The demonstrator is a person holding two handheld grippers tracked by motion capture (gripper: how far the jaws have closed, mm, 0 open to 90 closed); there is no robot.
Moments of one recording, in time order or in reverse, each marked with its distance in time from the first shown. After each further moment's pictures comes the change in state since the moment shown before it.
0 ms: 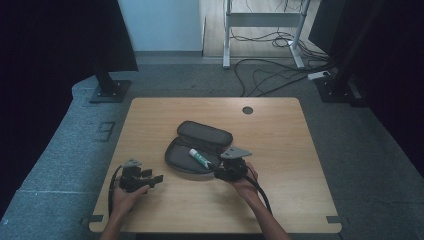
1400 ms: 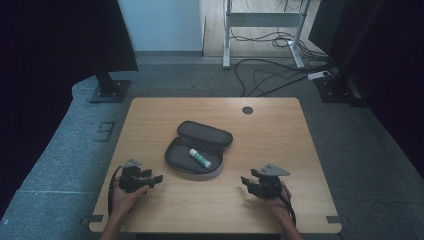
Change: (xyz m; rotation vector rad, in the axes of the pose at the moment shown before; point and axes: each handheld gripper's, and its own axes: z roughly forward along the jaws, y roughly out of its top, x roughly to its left) left arm 0.000 -0.001 -0.001 0.000 0.003 -0.001; right arm -0.045 -0.081 -0.065 0.033 -0.120 0.105
